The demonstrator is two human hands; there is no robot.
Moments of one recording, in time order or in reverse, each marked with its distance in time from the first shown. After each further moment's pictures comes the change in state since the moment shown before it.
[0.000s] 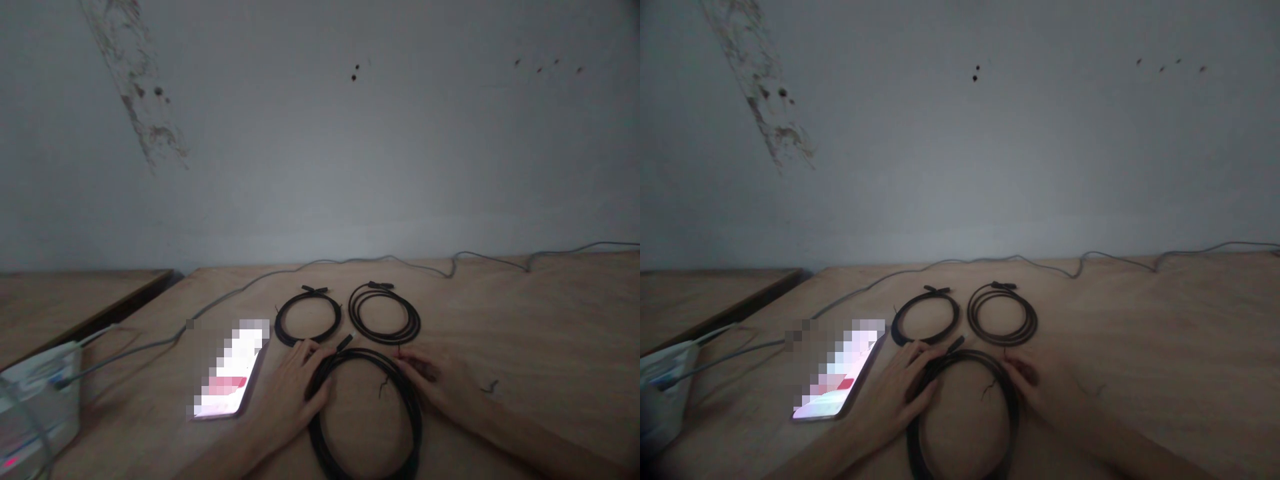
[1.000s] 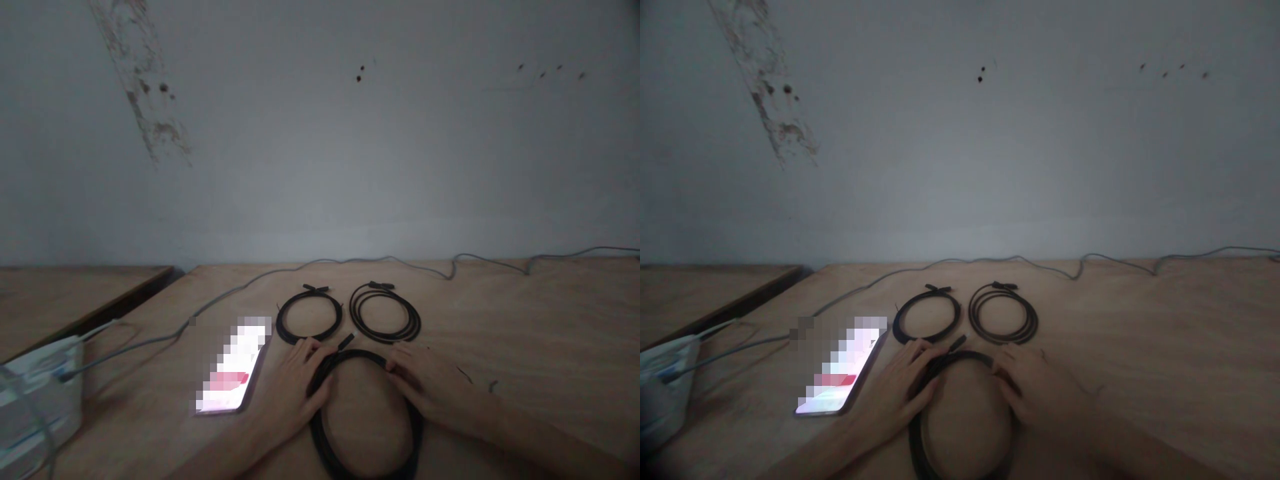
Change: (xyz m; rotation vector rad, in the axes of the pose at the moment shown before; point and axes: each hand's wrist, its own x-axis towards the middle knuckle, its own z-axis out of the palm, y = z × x) left_hand 0.000 -0.003 0.001 0.020 0.002 0.005; right_hand 0.003 -0.031 -0.002 -0.346 -0.191 -0.194
